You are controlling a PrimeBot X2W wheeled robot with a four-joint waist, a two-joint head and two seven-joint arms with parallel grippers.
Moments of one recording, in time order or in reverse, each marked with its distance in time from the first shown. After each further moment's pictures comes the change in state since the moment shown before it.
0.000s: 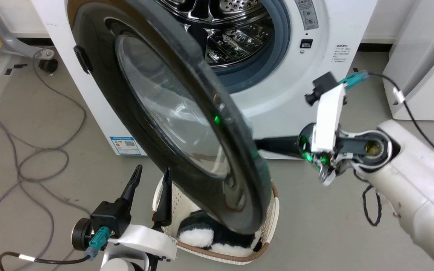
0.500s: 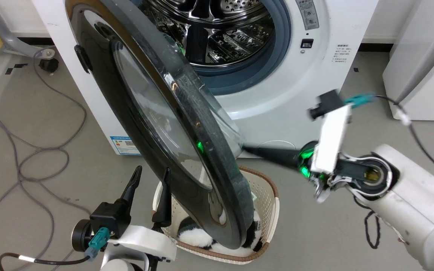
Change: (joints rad) left arm 0.003 0.000 0.000 0.001 -0.005 0.001 0.000; right arm 0.103 -0.074 0.056 -0.223 0.043 0.000 -0.190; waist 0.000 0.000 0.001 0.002
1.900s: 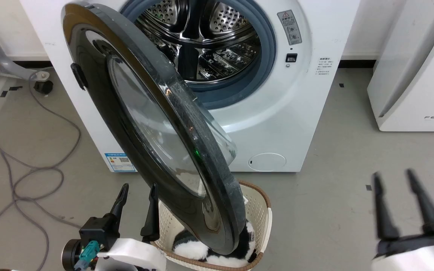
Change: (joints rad) left arm 0.058 0.000 0.051 0.021 -0.009 0.014 0.000; right arm 0.918 0.341 -1.025 -0.538 -1.831 0.000 -0.729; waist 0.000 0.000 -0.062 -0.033
